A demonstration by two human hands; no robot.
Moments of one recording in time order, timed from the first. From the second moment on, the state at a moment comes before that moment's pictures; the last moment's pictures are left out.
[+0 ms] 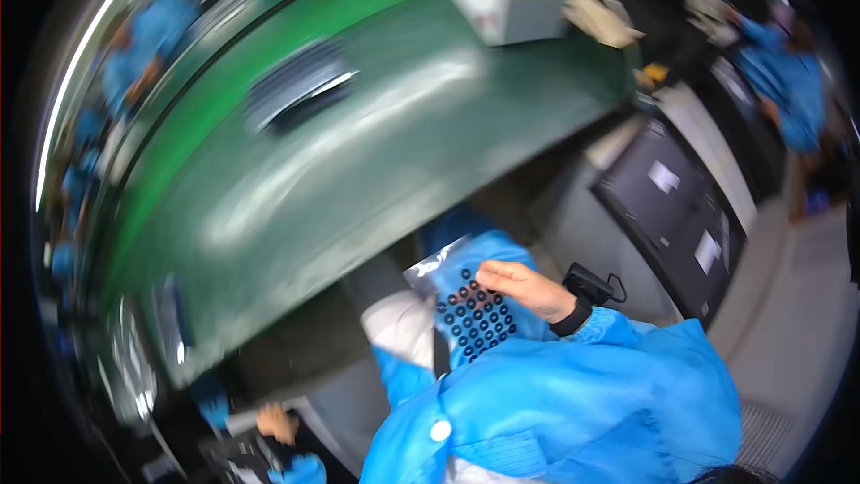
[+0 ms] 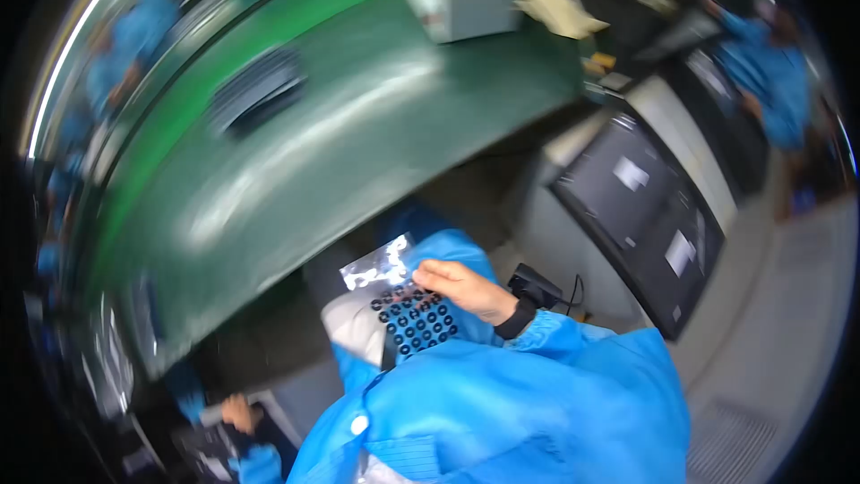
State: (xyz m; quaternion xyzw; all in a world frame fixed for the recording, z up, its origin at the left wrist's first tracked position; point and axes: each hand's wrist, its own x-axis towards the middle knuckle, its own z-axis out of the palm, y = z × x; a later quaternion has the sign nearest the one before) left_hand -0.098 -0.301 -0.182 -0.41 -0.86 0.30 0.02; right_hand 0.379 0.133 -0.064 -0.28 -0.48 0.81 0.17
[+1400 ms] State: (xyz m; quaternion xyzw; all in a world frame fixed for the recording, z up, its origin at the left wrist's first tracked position) left_hand 0.353 0.190 -0.113 -0.68 -0.44 -0.25 -0.54; right_hand 0.769 -0.038 -0.139 -0.79 -0.18 0.13 0.57
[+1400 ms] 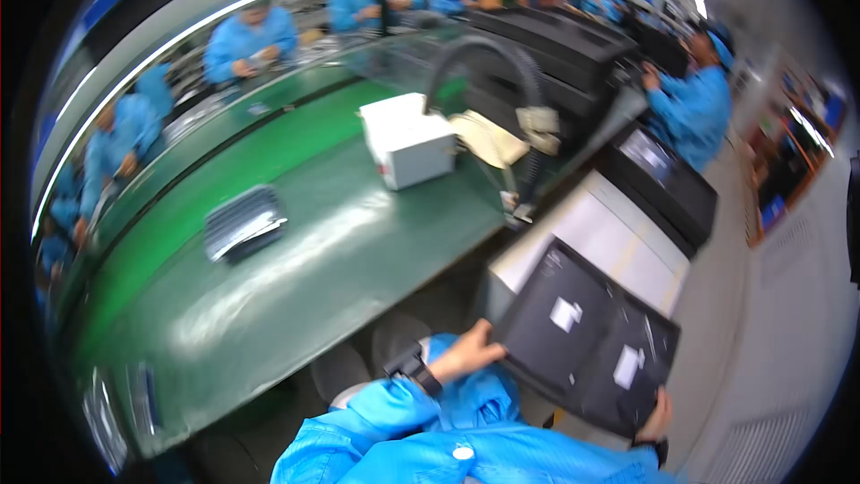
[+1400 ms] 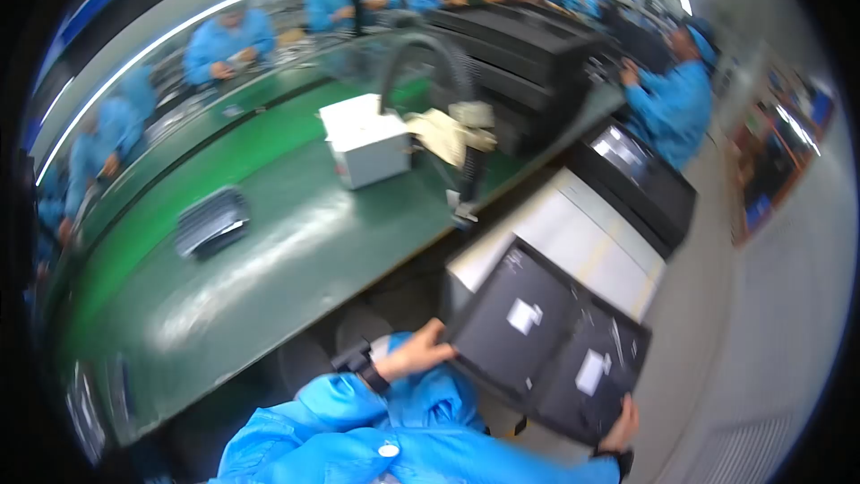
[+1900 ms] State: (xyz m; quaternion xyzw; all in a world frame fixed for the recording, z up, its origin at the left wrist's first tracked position) left_hand 0.205 0.074 0.044 -0.67 -0.40 -0.54 -0.32; right_hand 0.662 0.002 0.044 -0.45 -0.22 0.32 0.81
